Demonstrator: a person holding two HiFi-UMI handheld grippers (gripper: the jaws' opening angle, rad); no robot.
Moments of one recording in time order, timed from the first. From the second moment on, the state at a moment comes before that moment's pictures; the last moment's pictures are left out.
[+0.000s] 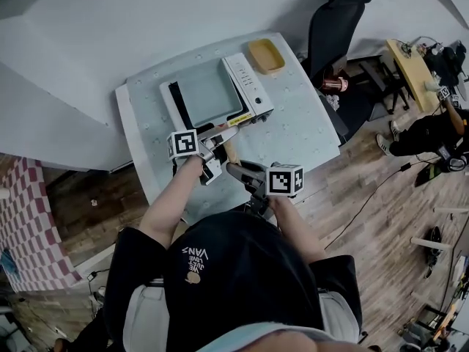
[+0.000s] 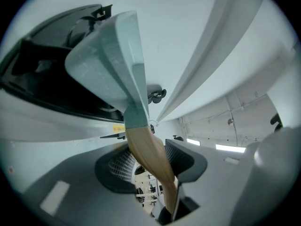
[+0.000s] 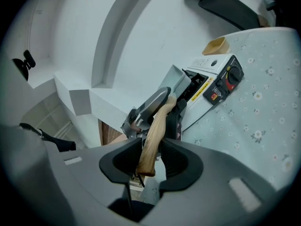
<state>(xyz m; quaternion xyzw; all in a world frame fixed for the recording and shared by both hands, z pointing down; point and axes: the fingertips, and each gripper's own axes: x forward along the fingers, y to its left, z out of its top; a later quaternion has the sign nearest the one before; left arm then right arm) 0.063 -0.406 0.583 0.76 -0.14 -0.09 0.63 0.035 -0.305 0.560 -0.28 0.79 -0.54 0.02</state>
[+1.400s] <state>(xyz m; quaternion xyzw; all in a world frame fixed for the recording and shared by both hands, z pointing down) 0.098 -0.281 0.566 0.75 -0.26 -0.13 0.60 0.102 -0.177 0.548 -0.19 0.82 -0.54 0.02</state>
